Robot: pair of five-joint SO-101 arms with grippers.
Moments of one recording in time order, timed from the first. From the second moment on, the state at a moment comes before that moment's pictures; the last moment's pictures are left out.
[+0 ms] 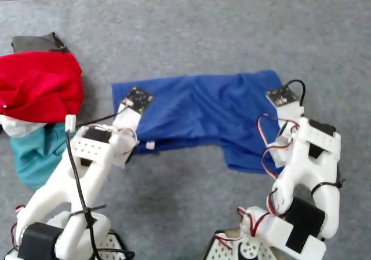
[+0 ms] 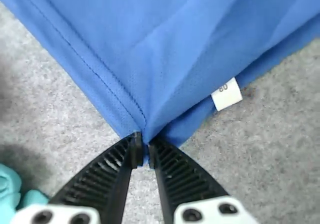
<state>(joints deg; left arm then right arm) 7.1 -26.2 58.5 46.5 -19.0 29.2 -11.5 47.8 53.4 47.3</state>
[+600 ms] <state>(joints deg) 5.9 -26.5 58.8 46.8 -19.1 31.5 -11.5 50.9 52.2 48.3</state>
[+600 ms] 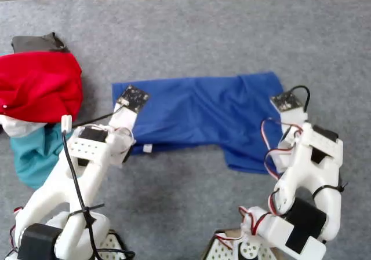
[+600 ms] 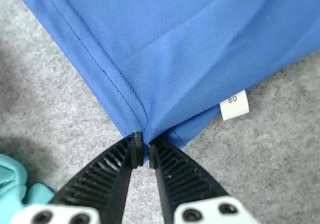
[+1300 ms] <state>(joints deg) -6.0 -26.5 35.3 73.5 -19.2 27.6 -12.4 29.3 68.3 41.3</state>
